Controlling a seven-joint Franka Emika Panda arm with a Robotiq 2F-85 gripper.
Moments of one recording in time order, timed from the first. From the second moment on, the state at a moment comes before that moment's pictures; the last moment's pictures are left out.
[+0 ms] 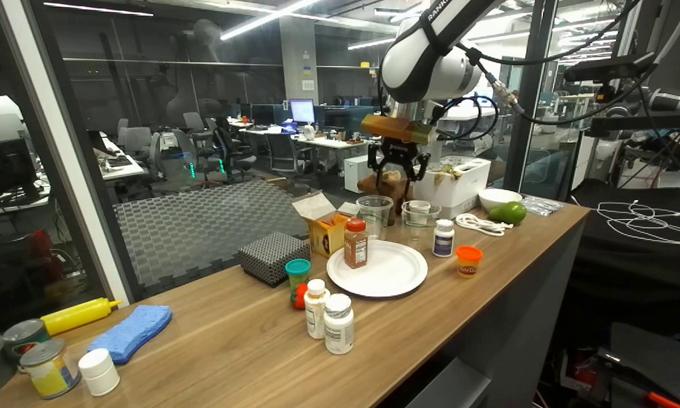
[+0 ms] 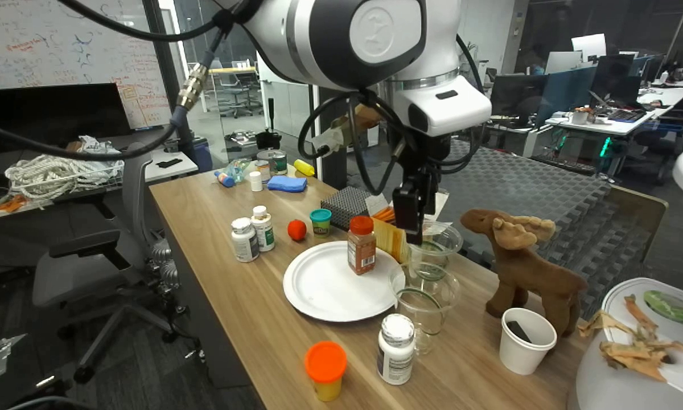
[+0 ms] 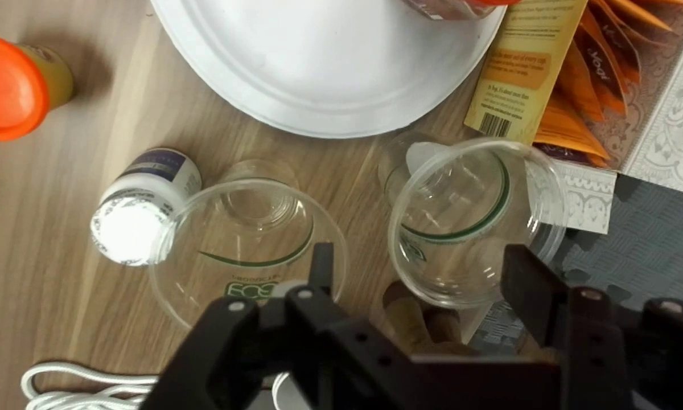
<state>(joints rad) -0.09 0.37 -0.17 -1.86 0.06 2.42 1.02</state>
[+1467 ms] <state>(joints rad) -0.09 0.12 -0.22 -2.17 -0.08 2.37 0.99</state>
